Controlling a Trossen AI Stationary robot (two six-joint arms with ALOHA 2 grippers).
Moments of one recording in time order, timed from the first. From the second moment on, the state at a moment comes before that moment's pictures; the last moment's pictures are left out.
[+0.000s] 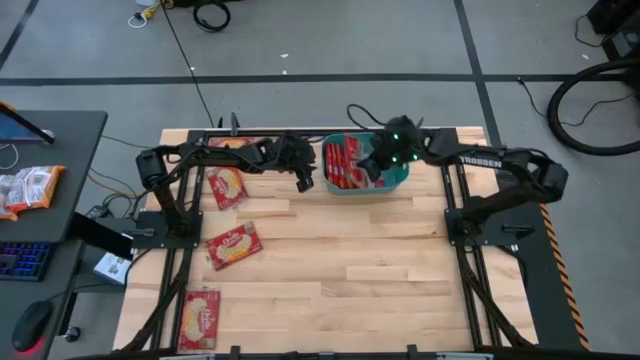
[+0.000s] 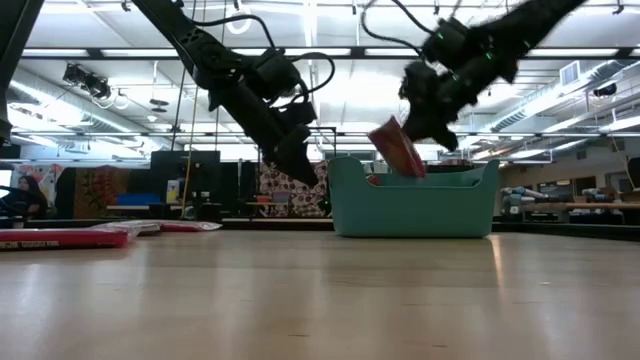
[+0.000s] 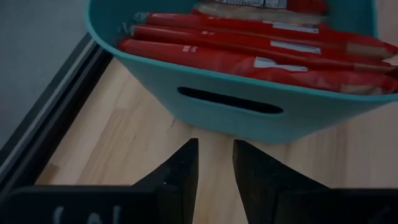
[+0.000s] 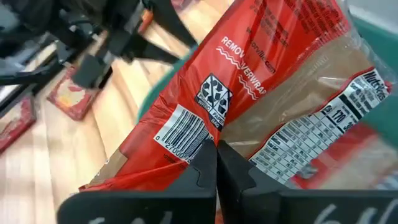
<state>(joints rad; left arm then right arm) 0.43 1.77 1.04 0.02 0.00 0.14 -0.57 1.31 0.84 -0.20 -0.32 0.33</state>
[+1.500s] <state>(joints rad) 0.45 1.73 1.04 -0.02 -0.09 0.08 -0.58 1.55 0.99 -0.75 0.12 0.26</state>
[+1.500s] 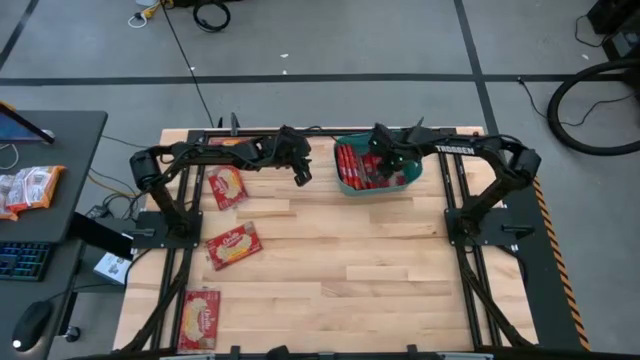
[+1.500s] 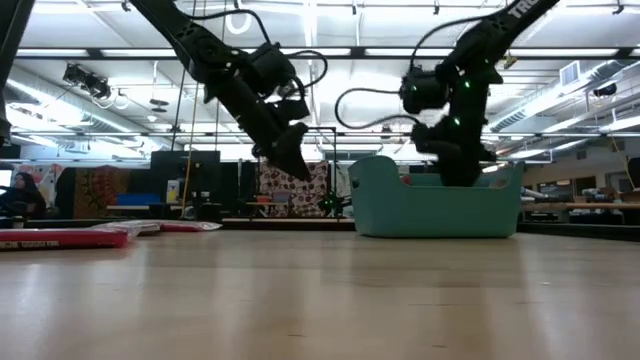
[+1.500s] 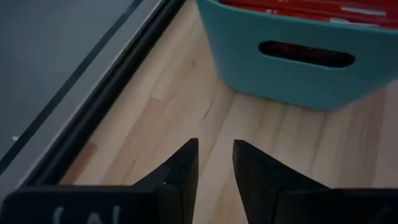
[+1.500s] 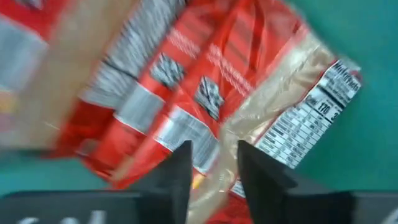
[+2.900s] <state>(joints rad) 0.58 1.64 1.04 -0.30 0.02 0.35 -0.44 1.84 1.50 -1.09 0.18 0.88</state>
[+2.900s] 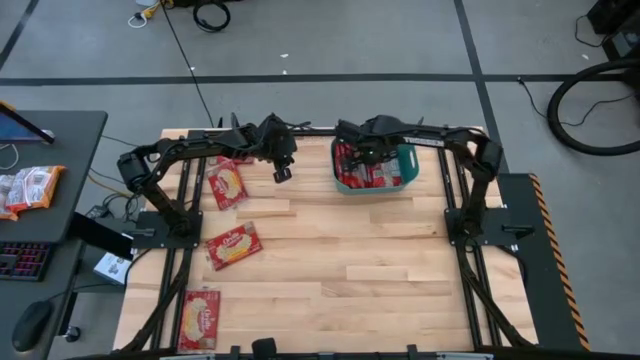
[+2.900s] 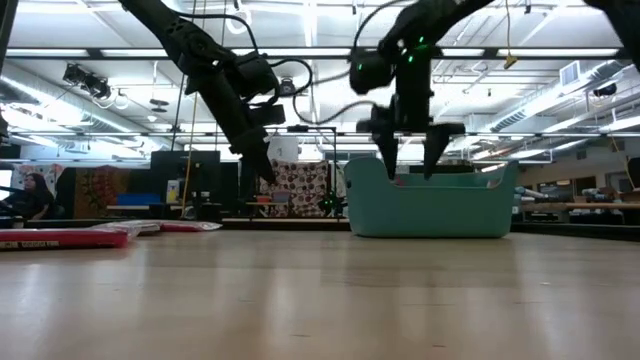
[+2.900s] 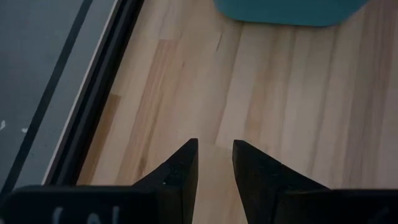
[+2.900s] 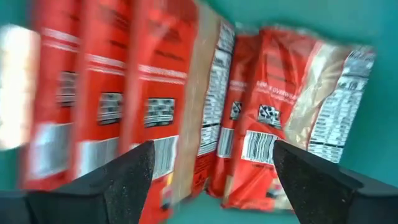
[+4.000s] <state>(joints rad) 0.58 1.64 1.04 -0.24 0.02 0.27 -0.52 2.00 1.32 -0.95 0.26 0.79</state>
